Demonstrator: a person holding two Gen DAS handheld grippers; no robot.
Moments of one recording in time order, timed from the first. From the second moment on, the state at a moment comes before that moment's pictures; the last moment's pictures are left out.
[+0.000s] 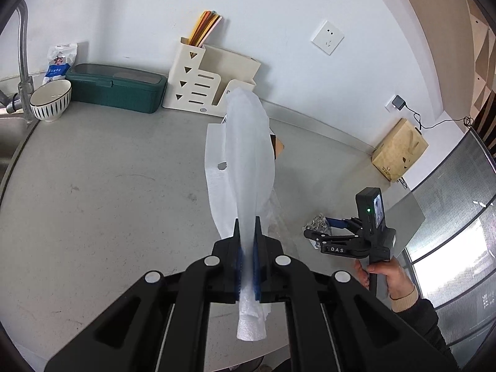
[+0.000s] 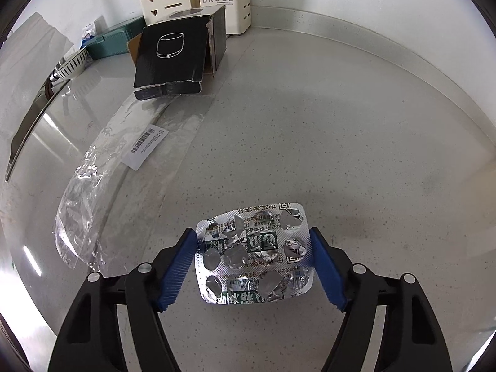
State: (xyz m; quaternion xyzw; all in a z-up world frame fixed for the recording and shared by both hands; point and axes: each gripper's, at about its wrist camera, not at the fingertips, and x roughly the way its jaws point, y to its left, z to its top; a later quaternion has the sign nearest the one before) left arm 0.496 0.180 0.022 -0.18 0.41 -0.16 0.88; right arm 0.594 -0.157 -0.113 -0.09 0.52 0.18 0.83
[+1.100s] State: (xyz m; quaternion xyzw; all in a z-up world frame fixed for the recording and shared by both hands) left arm 0.483 0.189 0.015 -0.20 0.42 -0.17 0.87; right arm 0.568 -0.178 -0.082 -0.02 0.48 0.19 0.86
